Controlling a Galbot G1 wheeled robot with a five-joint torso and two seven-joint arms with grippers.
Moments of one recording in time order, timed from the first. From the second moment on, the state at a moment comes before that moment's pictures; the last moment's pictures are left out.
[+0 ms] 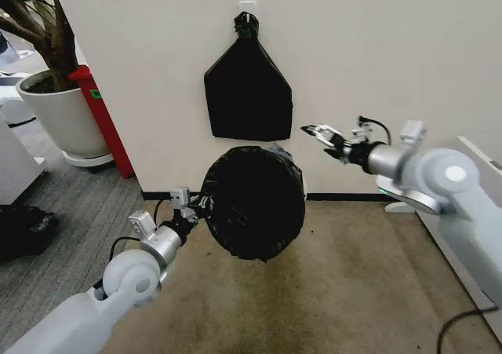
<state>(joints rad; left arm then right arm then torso) 1.07 -0.80 -0.12 -2.07 -1.30 0.06 -0.31 -0.86 0.74 0.42 2.05 1.97 -0.49 0.57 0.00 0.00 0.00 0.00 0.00</state>
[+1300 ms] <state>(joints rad) 0.74 -0.96 -0.11 -1.91 -2.23 0.21 -1.16 -1.56 1.15 0.46 2.21 1.38 -0.43 0.34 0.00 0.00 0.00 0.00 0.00</state>
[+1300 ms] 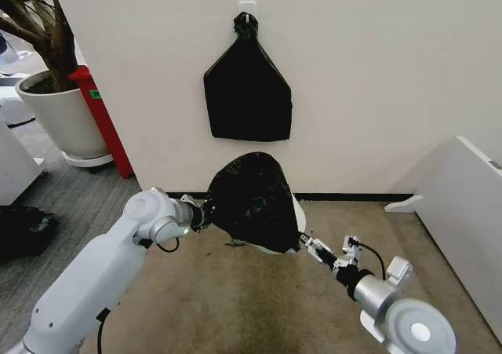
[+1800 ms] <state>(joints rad) 0.75 -0.94 -0.12 -1.95 -2.24 0.22 -1.15 -1.53 1.19 0.40 2.12 1.32 -0.41 0.47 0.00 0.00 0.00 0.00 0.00</state>
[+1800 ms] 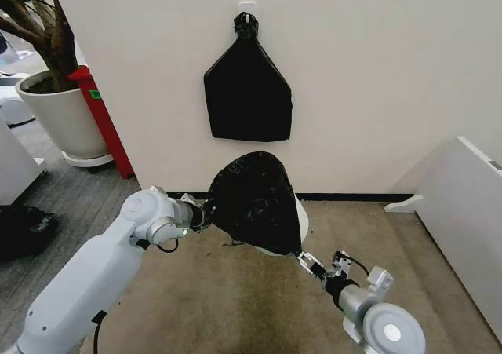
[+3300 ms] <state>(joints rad) 0.73 -1.08 0.12 -1.99 -1.75 0.40 -1.30 -1.56 1.20 0.65 2.51 1.33 -0.38 0.75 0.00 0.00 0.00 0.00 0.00</state>
